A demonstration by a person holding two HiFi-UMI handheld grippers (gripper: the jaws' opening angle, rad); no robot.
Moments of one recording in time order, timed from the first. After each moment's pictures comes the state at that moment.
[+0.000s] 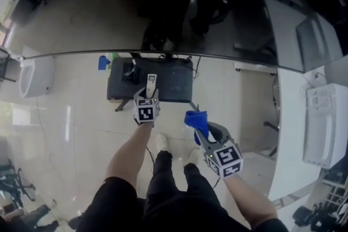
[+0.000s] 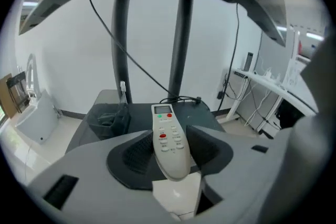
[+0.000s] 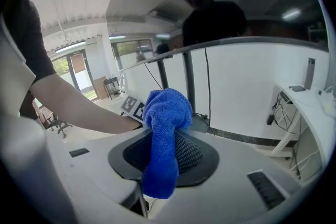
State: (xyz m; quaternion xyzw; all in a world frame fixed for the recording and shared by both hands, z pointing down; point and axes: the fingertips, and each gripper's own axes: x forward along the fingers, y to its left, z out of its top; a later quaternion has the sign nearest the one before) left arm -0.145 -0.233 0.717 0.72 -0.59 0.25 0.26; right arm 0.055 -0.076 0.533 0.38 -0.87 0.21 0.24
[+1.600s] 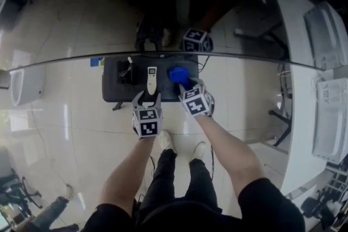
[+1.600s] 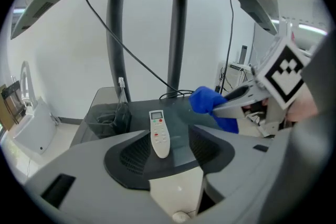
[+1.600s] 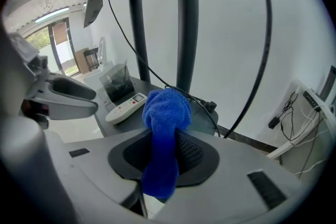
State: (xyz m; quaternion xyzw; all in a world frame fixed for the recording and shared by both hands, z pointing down) left arm -0.146 -0.226 0.717 0.73 -0.58 0.27 0.24; right arm -0.016 -0.271 0.744 0.43 -0.80 0.20 0.38
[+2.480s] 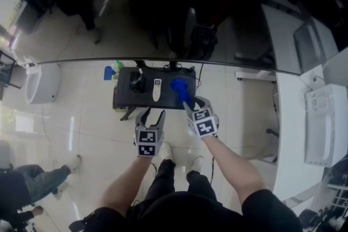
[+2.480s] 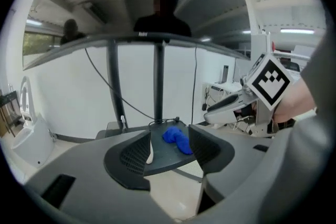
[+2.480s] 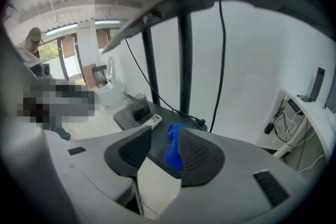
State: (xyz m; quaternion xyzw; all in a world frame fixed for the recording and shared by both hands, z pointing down) left arm -0.118 -0.155 0.582 0.78 -0.57 0.20 0.16; right arm 0.005 -0.205 0.619 0.43 -0.84 0.18 0.29
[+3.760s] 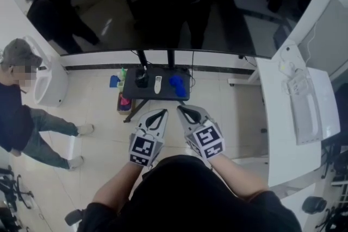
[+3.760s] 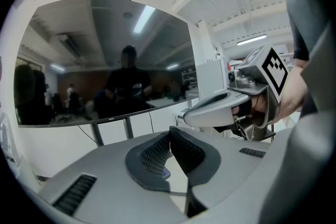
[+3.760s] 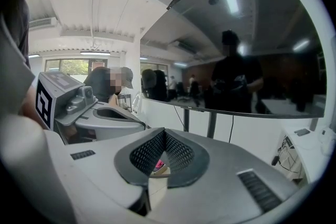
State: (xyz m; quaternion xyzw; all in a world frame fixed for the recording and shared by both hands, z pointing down) left arm -0.056 0.005 0.383 0.88 -0.46 0.13 0.02; right arm -0.020 -0.001 0.381 0.37 -0.92 0.07 0.14
